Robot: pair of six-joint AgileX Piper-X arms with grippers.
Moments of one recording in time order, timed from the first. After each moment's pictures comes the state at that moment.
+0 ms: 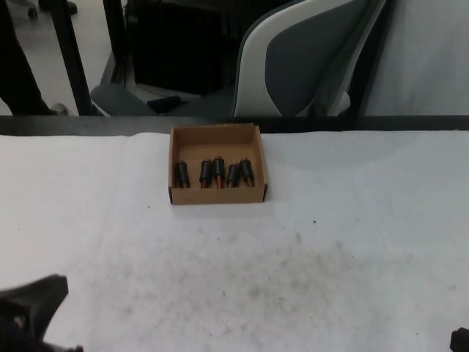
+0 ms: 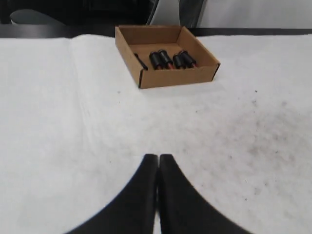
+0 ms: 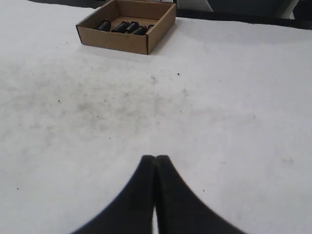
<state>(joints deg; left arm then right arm) -20.5 22.2 -2.9 7.5 3.4 -7.7 41.8 0.0 0.0 26.8 15.9 9.3</state>
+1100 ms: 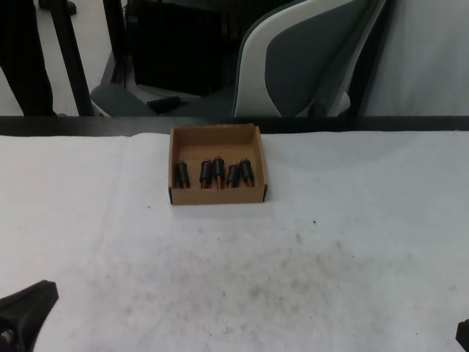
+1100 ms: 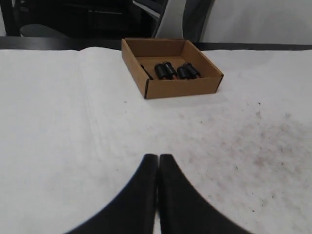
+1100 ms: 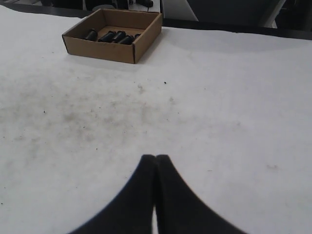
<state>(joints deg) -19.6 15.9 0.6 6.0 3.4 -7.7 41.7 0.0 0.5 24.9 18.9 9.2</state>
